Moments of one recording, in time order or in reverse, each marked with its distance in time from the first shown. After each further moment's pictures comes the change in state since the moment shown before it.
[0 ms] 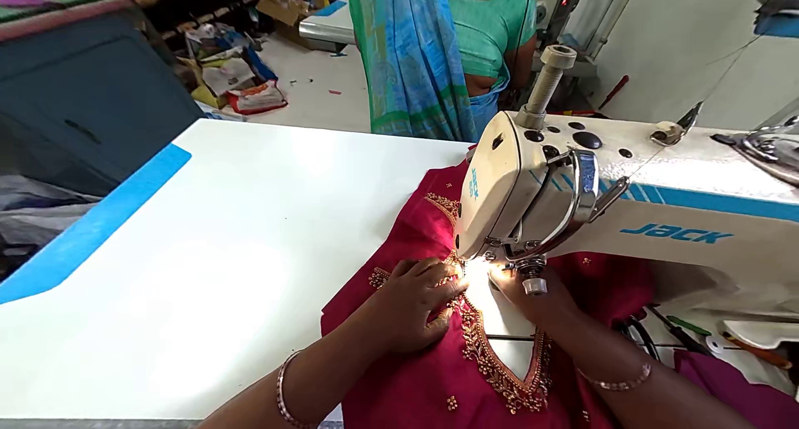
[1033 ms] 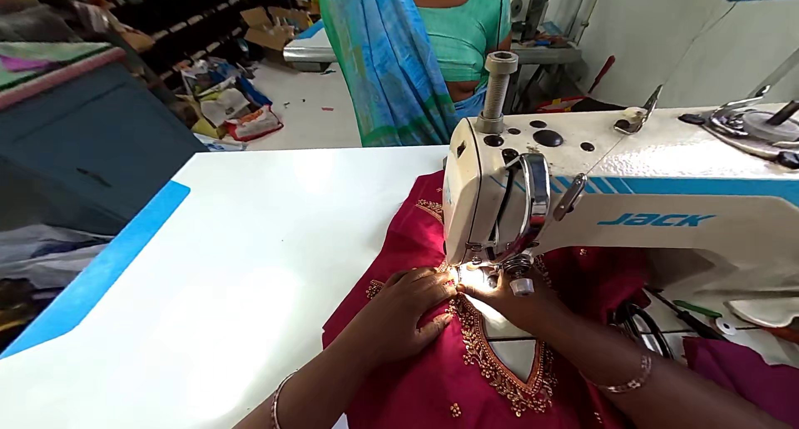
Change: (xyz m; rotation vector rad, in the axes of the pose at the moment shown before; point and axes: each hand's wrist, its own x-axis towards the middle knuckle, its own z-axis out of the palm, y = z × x) left_hand -0.003 -0.007 -0.002 -0.054 0.021 0.003; right_hand 0.000 -0.008 0.003 0.215 -0.053 0.002
